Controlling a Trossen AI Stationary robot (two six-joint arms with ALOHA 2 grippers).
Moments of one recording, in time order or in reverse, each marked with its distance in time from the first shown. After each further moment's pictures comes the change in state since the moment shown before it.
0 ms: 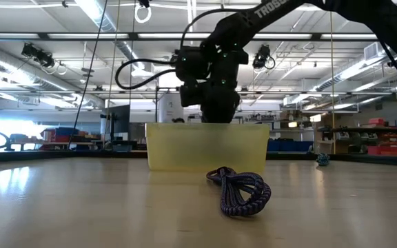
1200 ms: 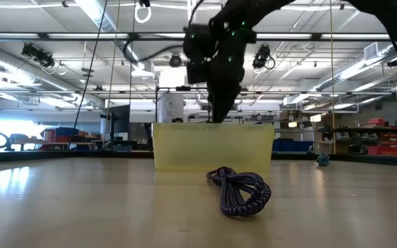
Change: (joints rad) left arm -0.004 0.000 0.000 0.007 0.001 -0.004; right arm 0.009 -0.111 0.000 -0.074 0.021 0.060
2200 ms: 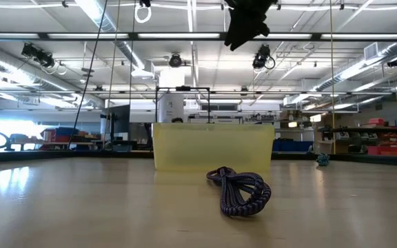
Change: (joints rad) left arm 0.000 0.001 0.000 0.001 0.000 0.056; right arm -0.033 -0.466 0.000 0.042 0.390 0.361
